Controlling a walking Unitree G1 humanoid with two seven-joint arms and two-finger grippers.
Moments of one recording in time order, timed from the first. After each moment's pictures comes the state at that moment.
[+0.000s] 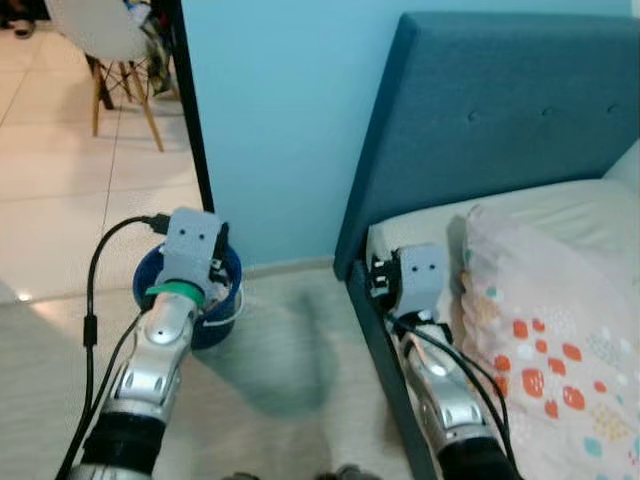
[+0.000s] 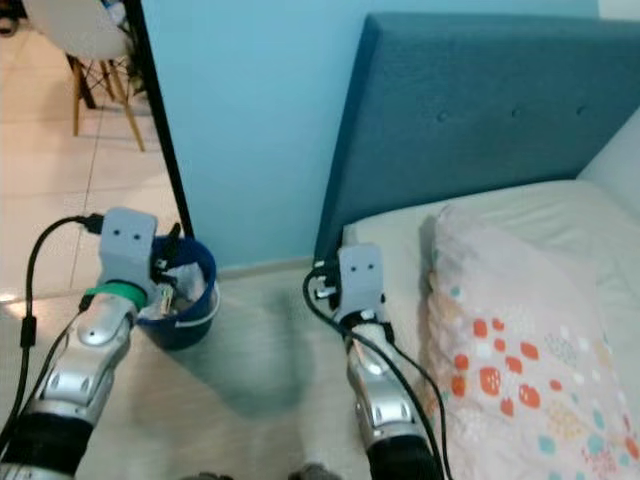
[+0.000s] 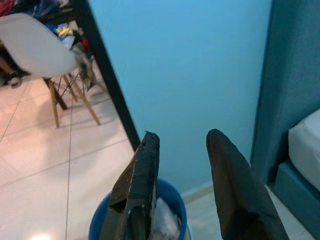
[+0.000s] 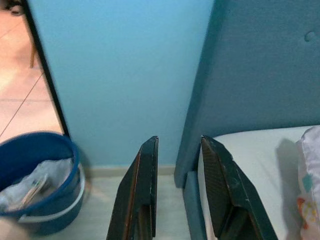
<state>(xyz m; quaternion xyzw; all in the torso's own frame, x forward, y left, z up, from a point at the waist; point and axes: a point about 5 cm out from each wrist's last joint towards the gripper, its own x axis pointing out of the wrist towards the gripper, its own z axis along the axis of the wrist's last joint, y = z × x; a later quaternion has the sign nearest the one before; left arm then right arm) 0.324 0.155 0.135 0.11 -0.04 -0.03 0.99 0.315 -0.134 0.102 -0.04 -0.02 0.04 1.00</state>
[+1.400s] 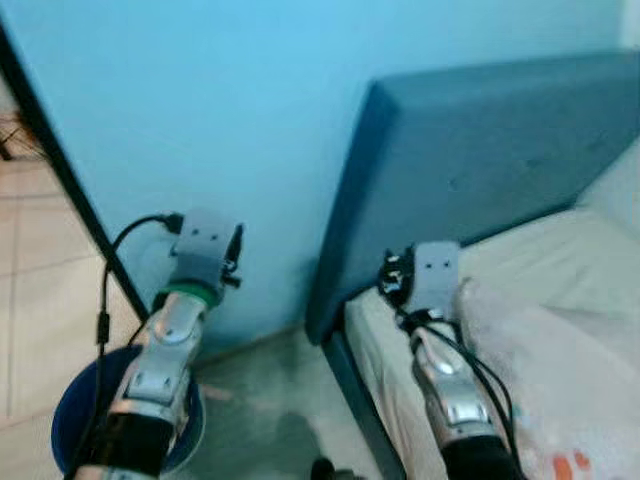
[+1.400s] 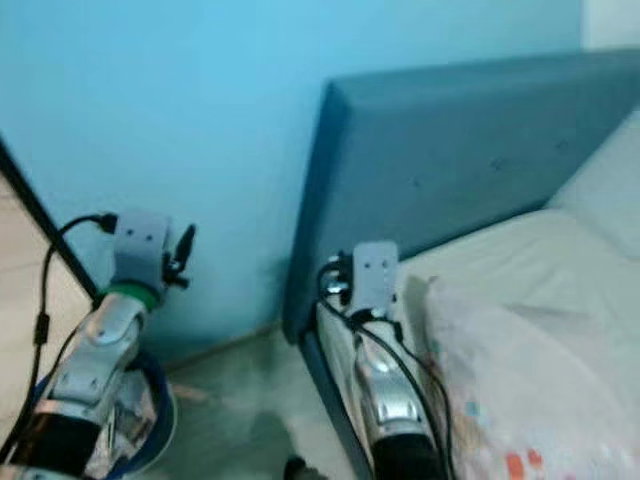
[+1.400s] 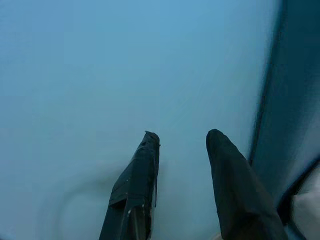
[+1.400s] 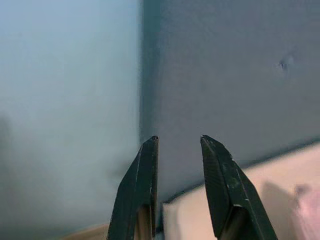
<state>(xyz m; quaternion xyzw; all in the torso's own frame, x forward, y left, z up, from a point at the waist) 0.323 0.150 0.132 0.10 -0.03 -0.04 0.99 0.314 -0.133 0.101 -0.03 -0.02 0.04 1.00</state>
